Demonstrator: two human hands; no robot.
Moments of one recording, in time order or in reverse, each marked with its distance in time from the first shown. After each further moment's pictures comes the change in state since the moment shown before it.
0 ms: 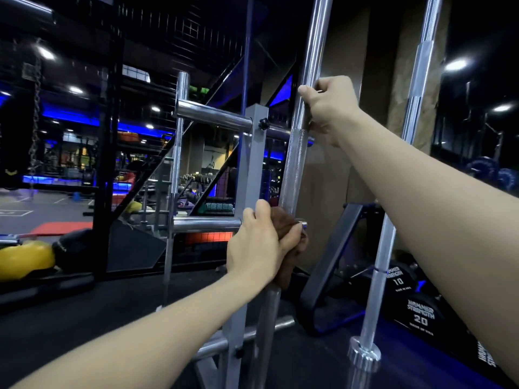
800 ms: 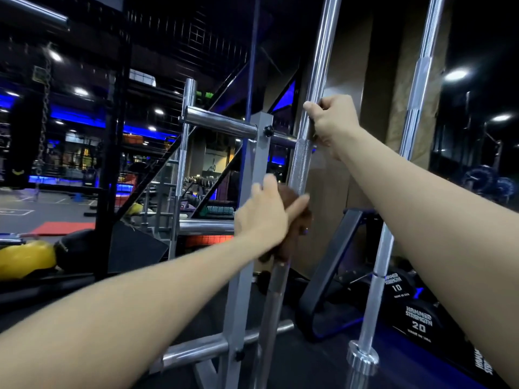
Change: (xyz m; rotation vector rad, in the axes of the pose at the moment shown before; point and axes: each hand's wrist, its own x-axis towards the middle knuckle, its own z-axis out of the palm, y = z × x) left_hand 0.037 0.021 -0.030 0.012 -0.046 0.038; right_hand -0.011 -0.007 -0.002 -0.049 0.021 0.043
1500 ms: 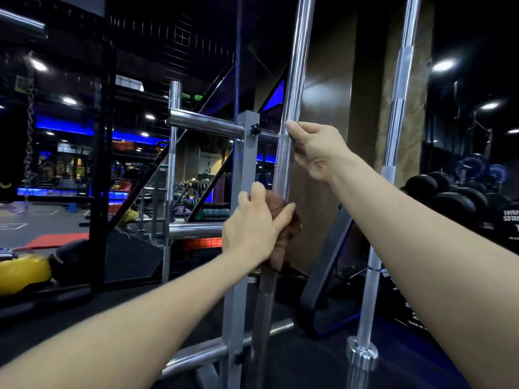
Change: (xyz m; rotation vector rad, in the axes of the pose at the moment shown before) left_hand -0.011 -0.001 0.017 0.076 0.072 0.018; right_hand -0.034 0.036 -0.006 0.525 -0.243 0.209
